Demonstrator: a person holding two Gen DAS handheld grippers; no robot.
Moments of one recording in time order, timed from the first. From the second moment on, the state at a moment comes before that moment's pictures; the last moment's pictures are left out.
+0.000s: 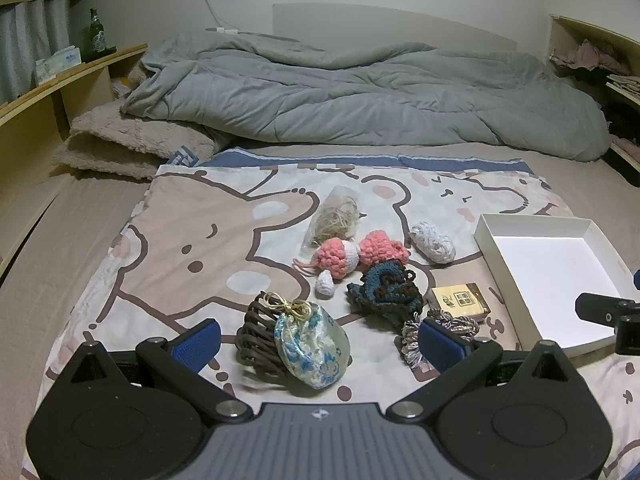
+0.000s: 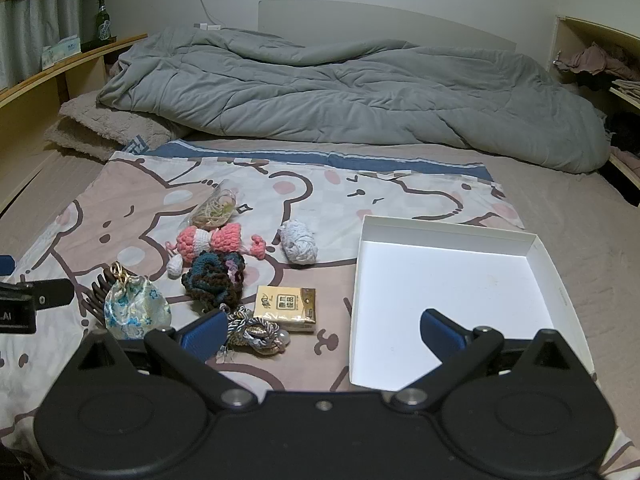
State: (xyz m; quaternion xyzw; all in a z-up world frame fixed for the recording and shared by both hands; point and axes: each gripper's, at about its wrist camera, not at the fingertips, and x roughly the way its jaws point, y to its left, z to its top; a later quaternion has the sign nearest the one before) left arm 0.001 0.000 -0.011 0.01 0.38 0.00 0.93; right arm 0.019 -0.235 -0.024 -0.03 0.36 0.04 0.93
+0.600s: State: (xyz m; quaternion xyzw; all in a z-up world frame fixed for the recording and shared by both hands) left arm 0.002 0.000 -0.011 0.01 0.38 0.00 0.93; right arm 0.019 -0.238 -0.024 -0.03 0.36 0.04 0.93
